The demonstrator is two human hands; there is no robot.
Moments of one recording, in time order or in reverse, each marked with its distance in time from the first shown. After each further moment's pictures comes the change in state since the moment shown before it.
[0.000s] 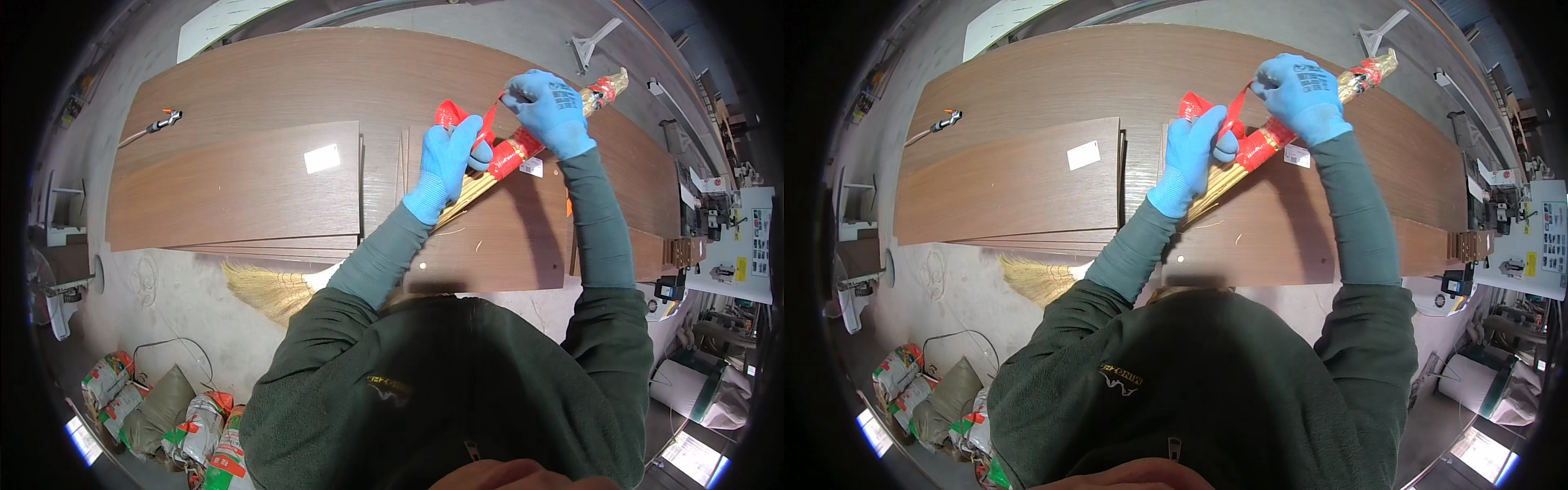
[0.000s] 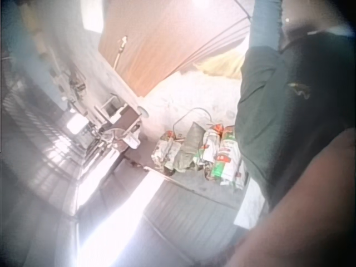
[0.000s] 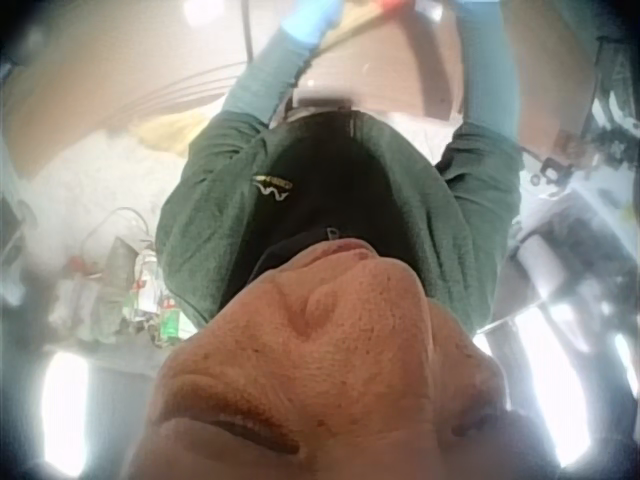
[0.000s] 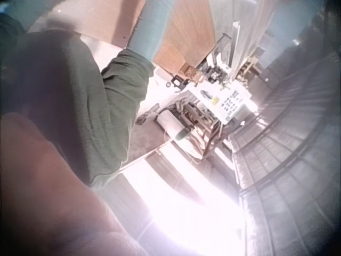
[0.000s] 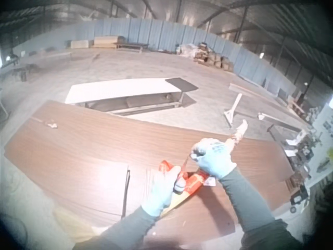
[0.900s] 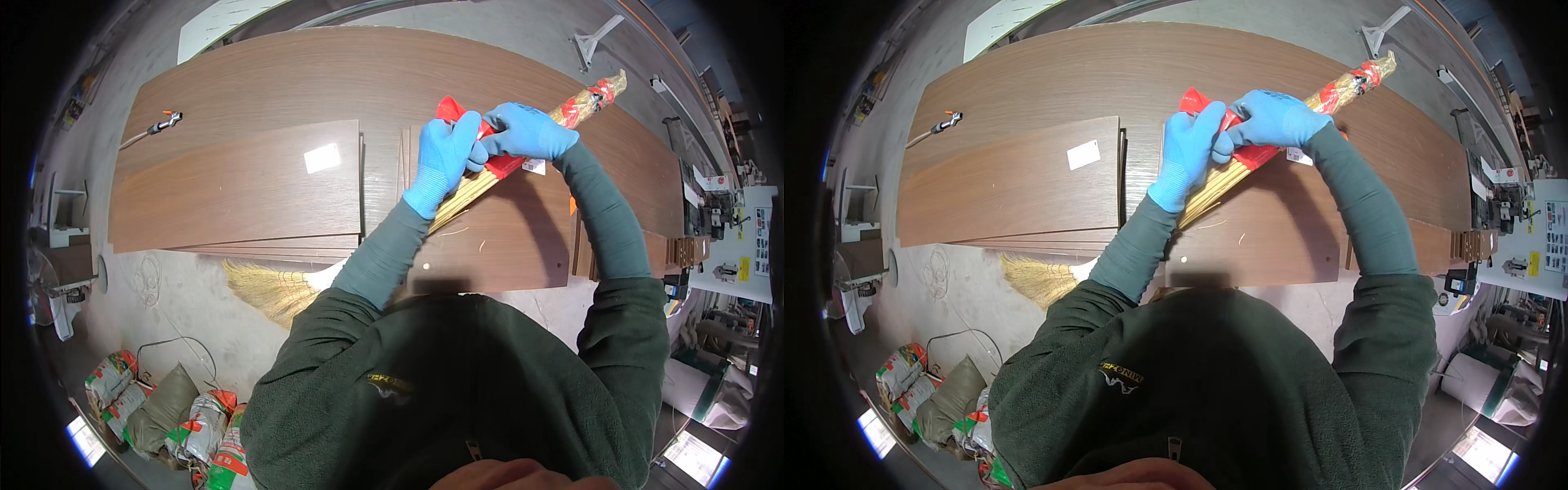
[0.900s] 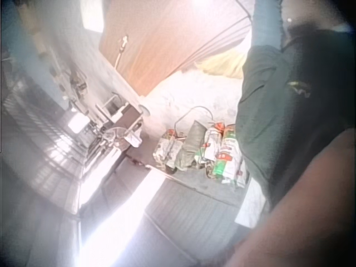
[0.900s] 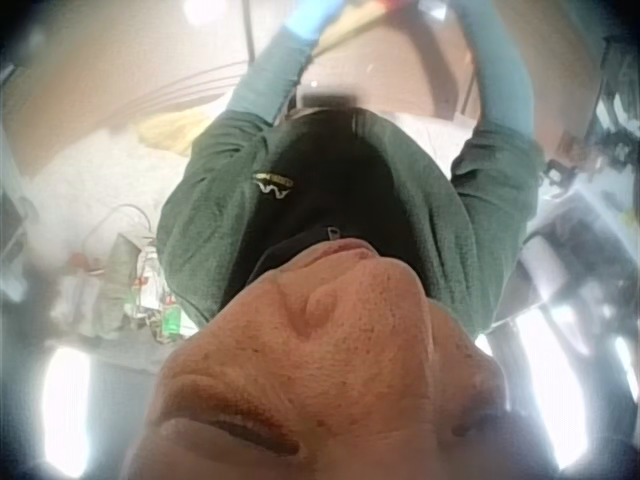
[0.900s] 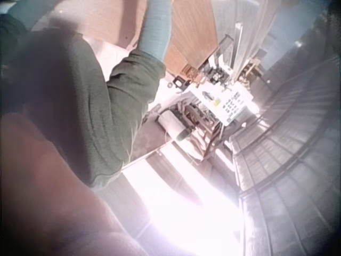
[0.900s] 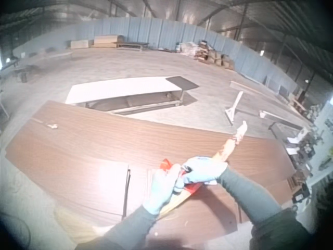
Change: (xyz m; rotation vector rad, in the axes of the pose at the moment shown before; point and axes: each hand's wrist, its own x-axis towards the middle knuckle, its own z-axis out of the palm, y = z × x) left_hand 0.005 0.011 0.000 0.019 0.061 -0.039; right_hand 0.006 -0.018 0.002 0.348 -0.706 0.040
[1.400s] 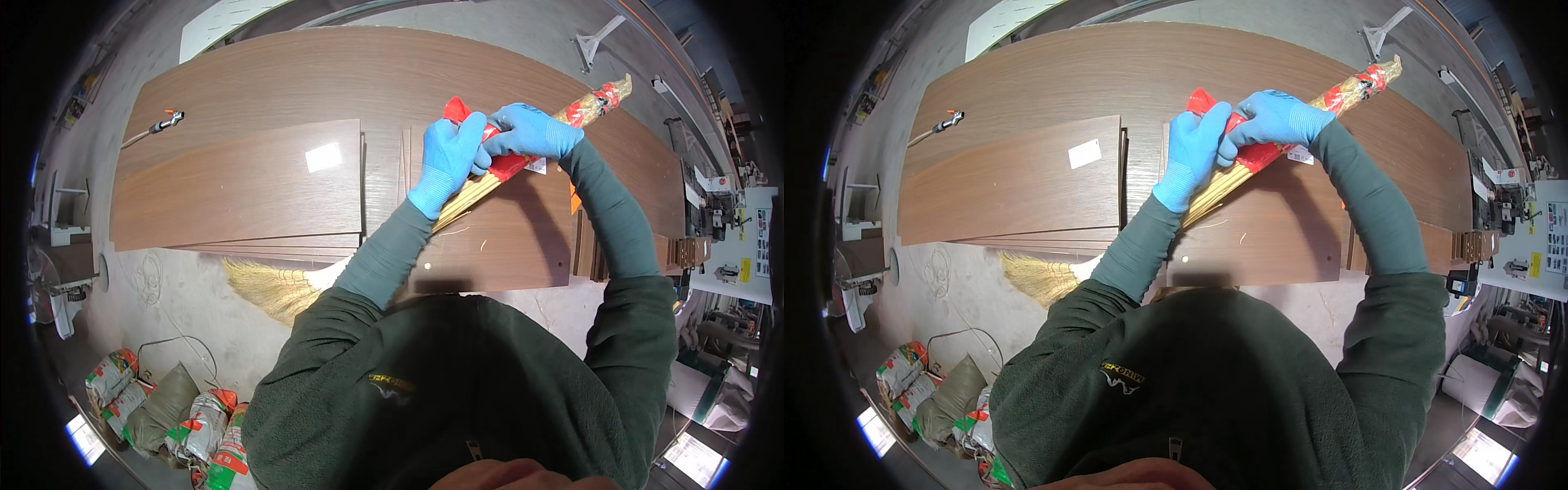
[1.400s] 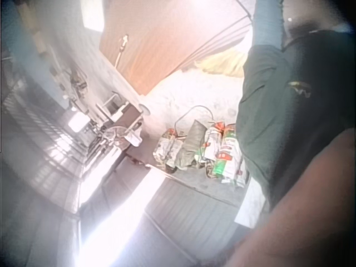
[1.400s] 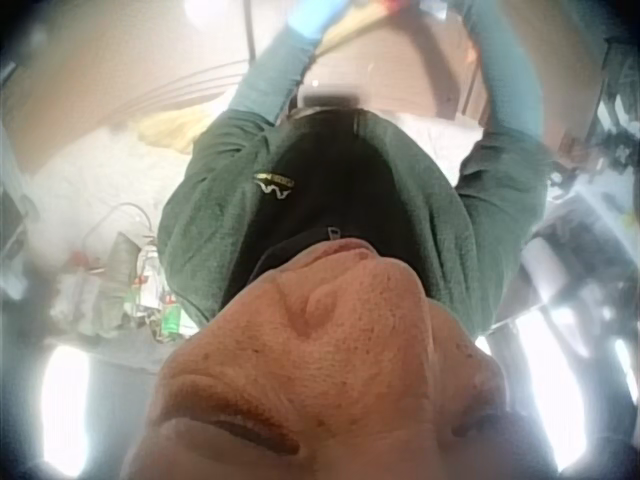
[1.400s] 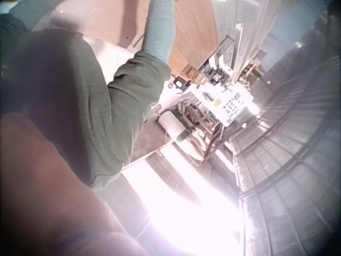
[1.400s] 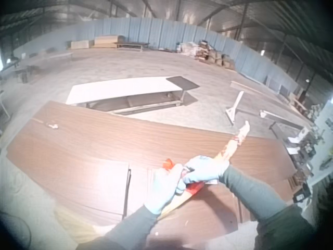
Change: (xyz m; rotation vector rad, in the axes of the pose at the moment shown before) left_hand 0.002 0.001 -0.003 0.096 -0.074 0.047; right_hand 0.007 0.007 -0.003 0.110 -0.062 -0.054
